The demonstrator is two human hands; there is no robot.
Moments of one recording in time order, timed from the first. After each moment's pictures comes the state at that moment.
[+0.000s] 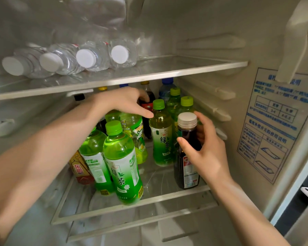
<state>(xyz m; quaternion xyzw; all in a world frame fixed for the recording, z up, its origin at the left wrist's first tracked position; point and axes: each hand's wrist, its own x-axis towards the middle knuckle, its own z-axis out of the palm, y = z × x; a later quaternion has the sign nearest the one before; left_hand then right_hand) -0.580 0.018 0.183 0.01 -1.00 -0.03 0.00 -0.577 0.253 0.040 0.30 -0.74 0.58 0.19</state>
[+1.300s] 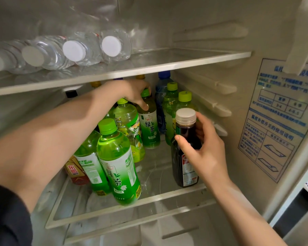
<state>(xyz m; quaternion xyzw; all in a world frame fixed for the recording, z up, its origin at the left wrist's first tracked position) -0.646 0.012 0.174 0.03 -1.00 0.04 -0.03 -0.573 0.250 0.037 0.29 -0.72 0.60 0.19</state>
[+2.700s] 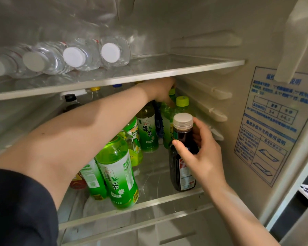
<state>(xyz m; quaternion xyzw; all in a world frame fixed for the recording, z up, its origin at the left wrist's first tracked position) -0.671 0.081 0.175 -0.05 -0.99 0.04 0.10 -0.575 0.253 0.036 0.30 -0.71 0.61 0.17</state>
